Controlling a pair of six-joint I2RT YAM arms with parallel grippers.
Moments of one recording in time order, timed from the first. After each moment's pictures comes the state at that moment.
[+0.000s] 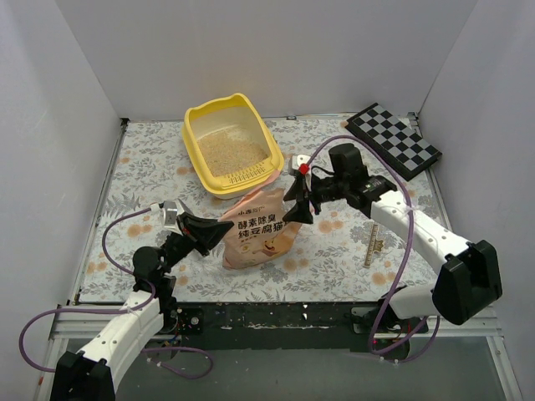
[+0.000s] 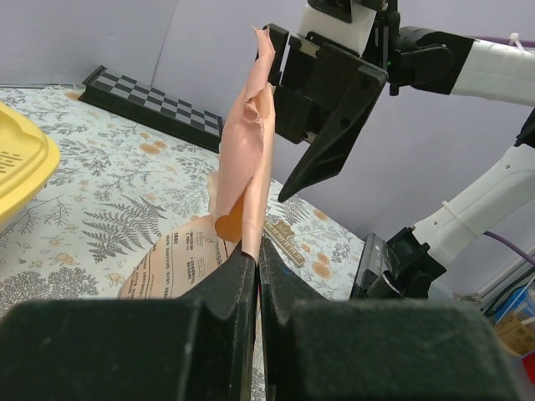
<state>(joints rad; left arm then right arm) -0.31 0.57 0.06 0.94 0.61 -0.75 0.56 1.34 1.09 -0.37 -0.90 -0.45</state>
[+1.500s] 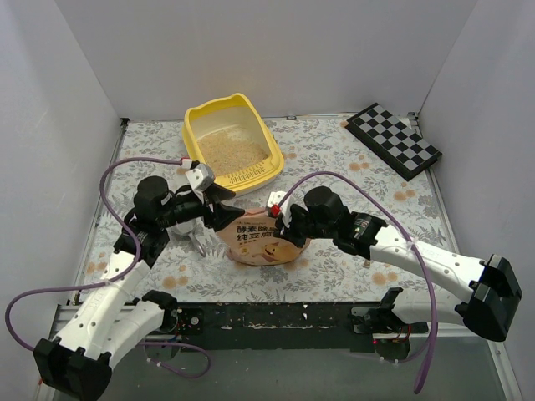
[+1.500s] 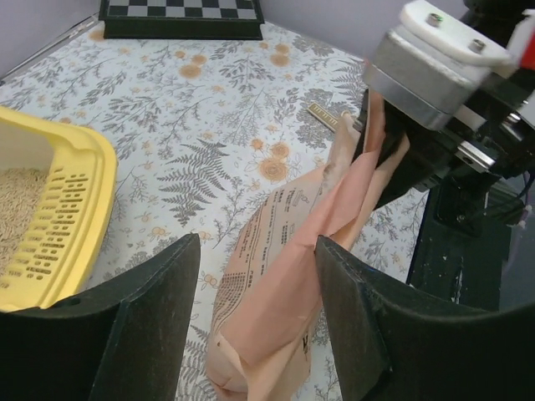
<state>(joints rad) -0.36 0.83 0.78 -0.11 0.75 -0.01 0.96 1.17 0.88 -0.24 -0.29 -0.24</state>
